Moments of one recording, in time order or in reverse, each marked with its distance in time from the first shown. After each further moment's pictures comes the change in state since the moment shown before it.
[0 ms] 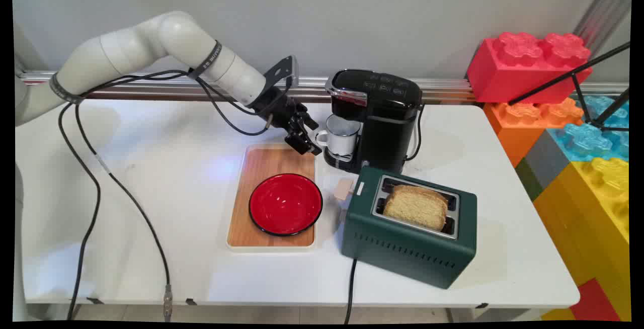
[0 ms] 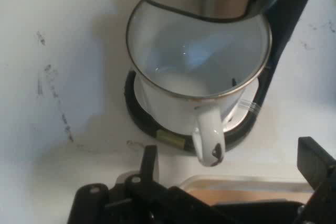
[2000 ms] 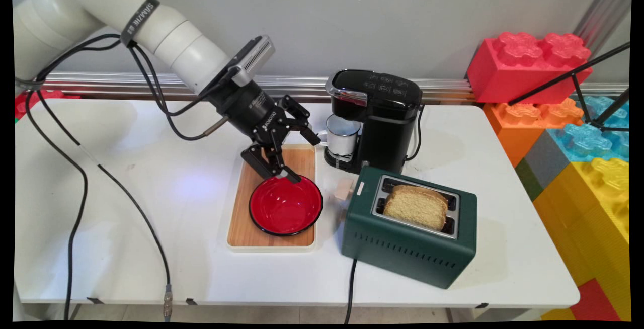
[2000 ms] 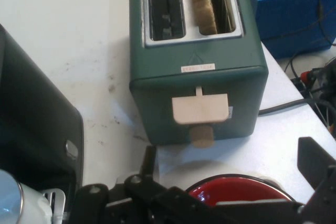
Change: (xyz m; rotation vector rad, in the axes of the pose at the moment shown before) arm 0.057 0.116 -0.108 -0.248 0.096 0.389
